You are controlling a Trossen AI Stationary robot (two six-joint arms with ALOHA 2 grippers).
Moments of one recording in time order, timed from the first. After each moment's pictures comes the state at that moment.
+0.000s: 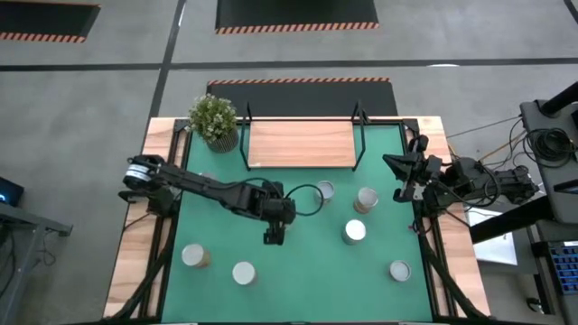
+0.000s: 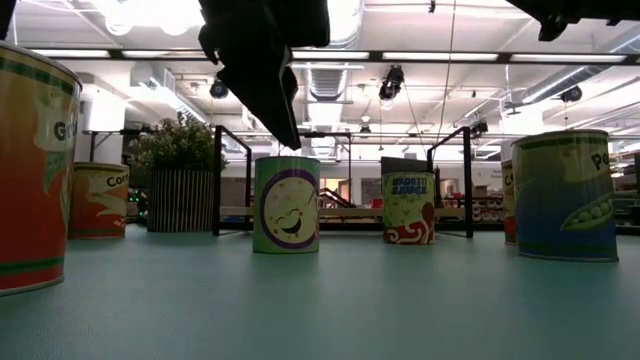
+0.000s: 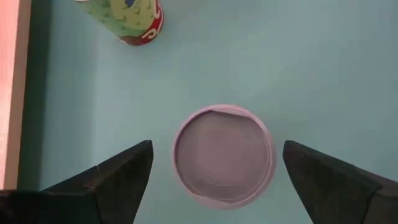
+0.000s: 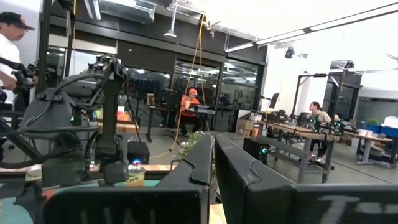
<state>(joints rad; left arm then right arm) -0.19 1.78 1.36 -0.70 -0.21 -0.13 0.12 0.28 0.34 0.24 0.39 -0.29</state>
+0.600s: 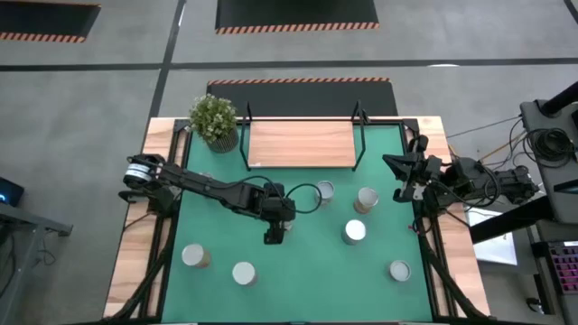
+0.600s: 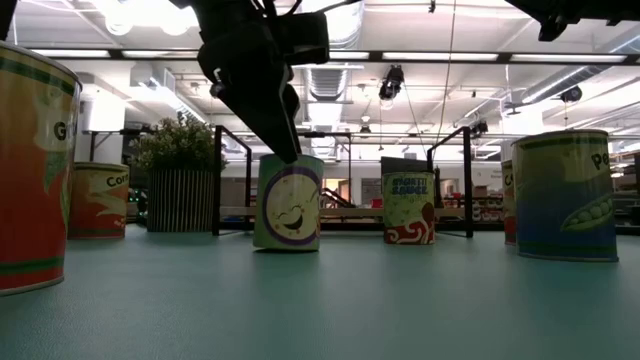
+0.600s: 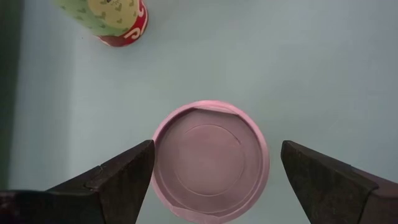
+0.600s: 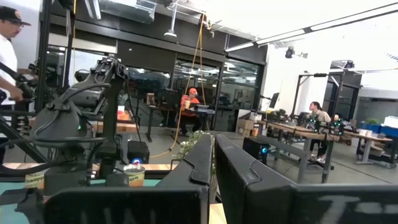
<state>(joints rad) -0.18 1.78 1.28 -0.58 -0.14 -0.11 0.12 0.28 0.34 0.23 0.39 -0.29</state>
